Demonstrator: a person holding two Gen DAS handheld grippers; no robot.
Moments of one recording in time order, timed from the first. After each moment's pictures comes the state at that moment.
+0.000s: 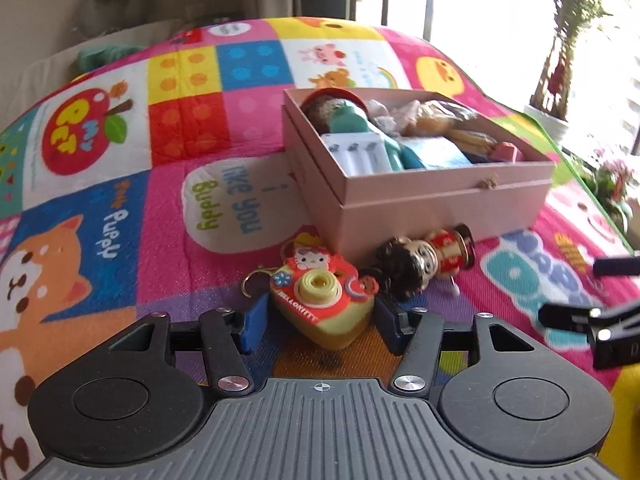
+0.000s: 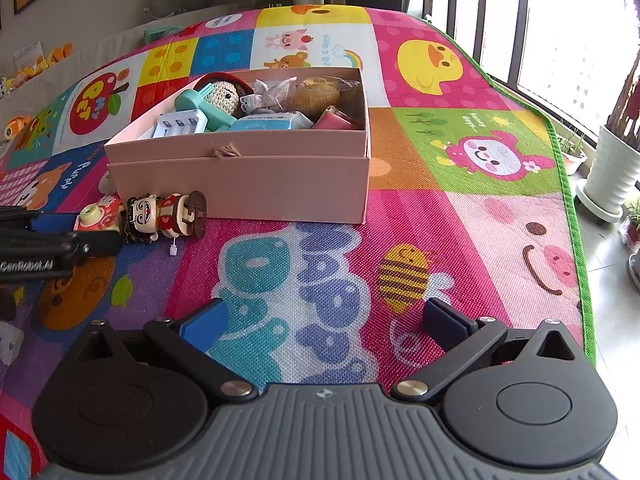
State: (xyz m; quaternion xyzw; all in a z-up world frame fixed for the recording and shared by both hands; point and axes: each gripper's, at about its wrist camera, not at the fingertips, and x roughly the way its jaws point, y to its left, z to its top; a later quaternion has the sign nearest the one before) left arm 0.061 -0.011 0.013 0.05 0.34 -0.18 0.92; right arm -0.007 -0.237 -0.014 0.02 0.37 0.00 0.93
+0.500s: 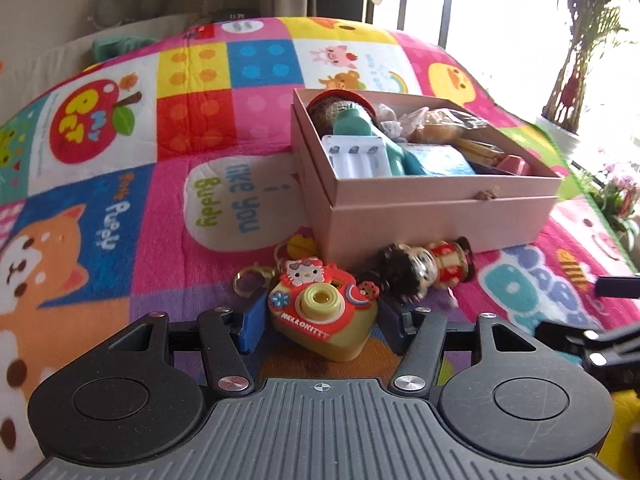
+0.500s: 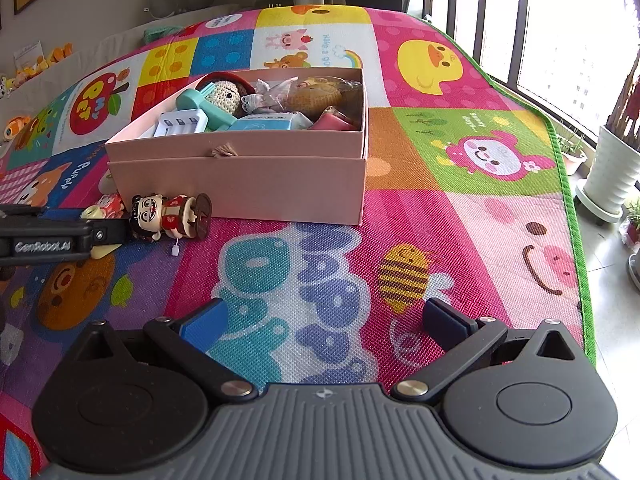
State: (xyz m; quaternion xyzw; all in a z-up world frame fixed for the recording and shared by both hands) left arm 0.055 -0.015 0.014 0.03 0.34 -0.17 0.92; right arm -0.008 -0.236 -0.014 0.02 0.37 0.00 0.93
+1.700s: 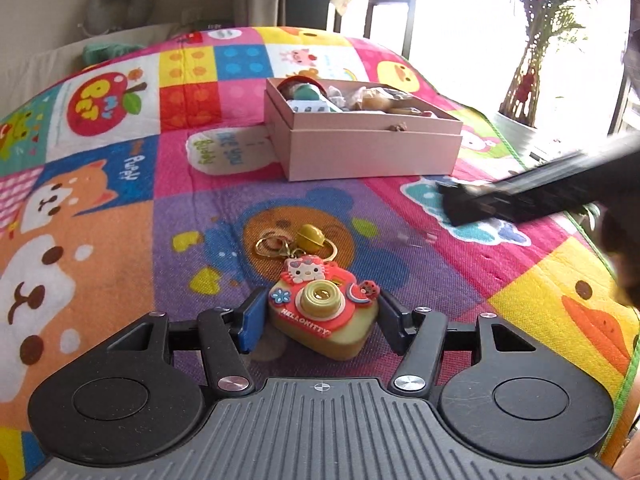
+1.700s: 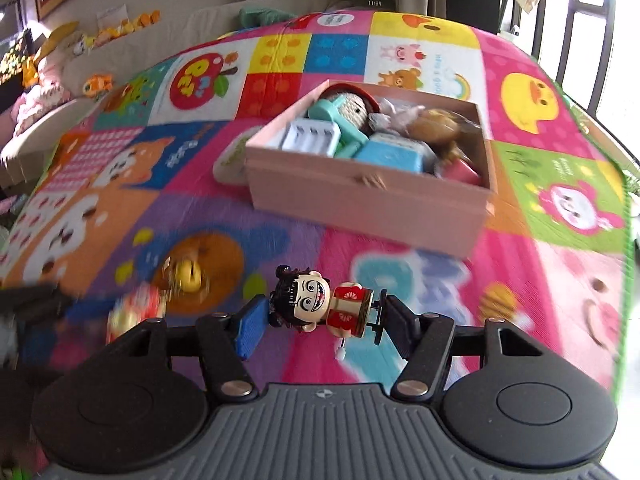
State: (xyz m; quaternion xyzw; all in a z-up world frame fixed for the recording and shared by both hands) left arm -0.056 0.018 0.010 0.04 0.33 -0.21 0.92; right arm -0.036 -0.189 0.034 -0.04 0.39 0.12 0.91
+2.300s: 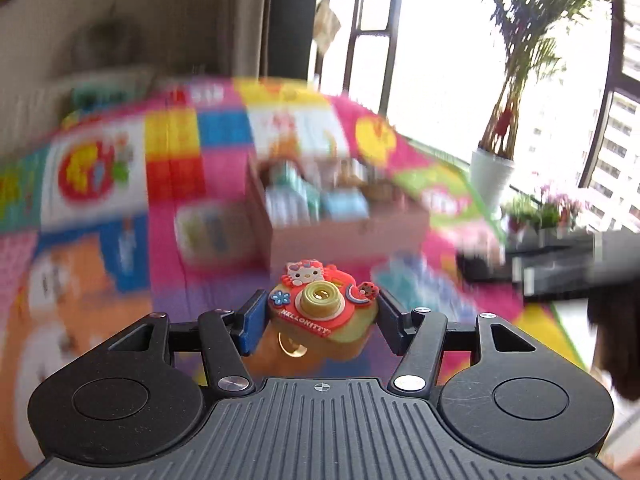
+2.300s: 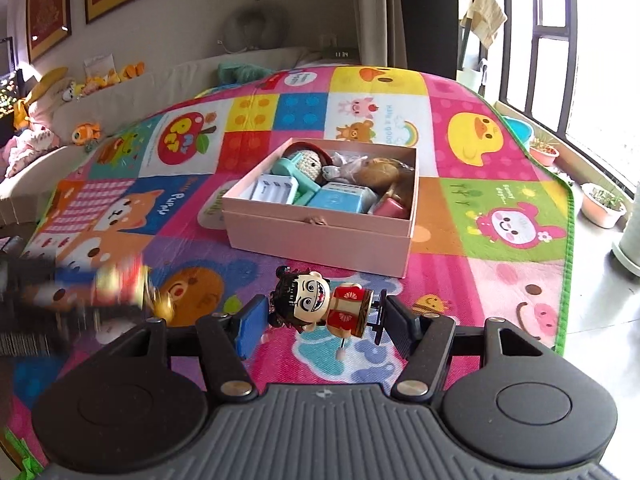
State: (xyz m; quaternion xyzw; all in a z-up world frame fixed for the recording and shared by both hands) left arm -0.043 0.012 0.094 0.03 0.26 -0.24 0.93; right arm -0.070 -0.223 0.065 0.00 0.32 0.09 0.94
